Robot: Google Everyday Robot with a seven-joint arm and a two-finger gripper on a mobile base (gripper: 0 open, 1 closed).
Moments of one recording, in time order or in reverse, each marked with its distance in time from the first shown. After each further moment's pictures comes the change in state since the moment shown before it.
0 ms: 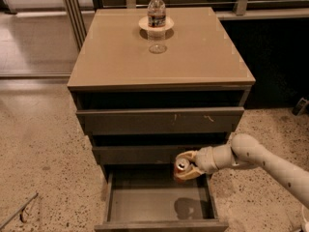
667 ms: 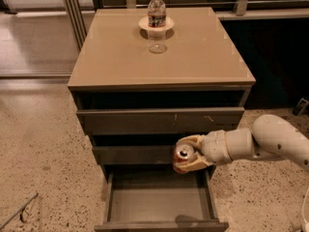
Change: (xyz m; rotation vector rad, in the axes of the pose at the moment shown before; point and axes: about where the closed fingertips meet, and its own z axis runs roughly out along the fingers) arm -0.166 0.045 -0.093 0.077 0.006 -0.047
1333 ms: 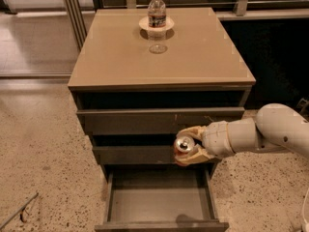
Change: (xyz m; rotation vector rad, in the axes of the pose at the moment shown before) arm -0.035 -0.007 -0.023 0.035 0.038 -0.052
